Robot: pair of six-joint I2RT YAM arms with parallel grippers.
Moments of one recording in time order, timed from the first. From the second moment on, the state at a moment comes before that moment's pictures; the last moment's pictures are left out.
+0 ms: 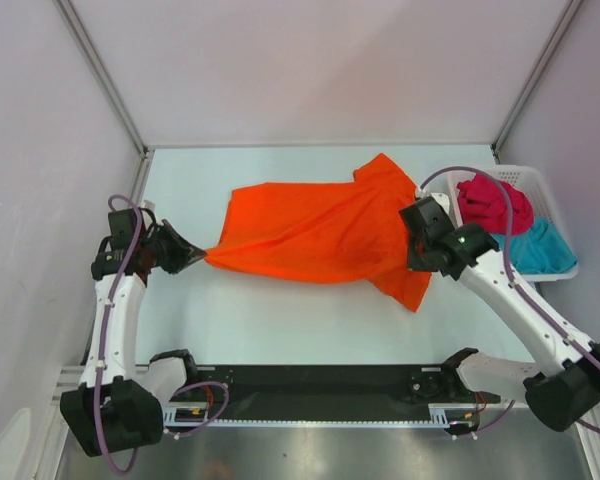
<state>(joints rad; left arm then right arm) 0.19 0.97 0.90 -0.78 0.42 -0.59 0.57 1.11 1.14 -1.06 0.40 0.52</state>
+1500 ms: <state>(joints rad) 0.19 1.86 1.19 -0.47 0.50 -0.65 0.21 1.78 1.33 -0.74 0.20 0.35</state>
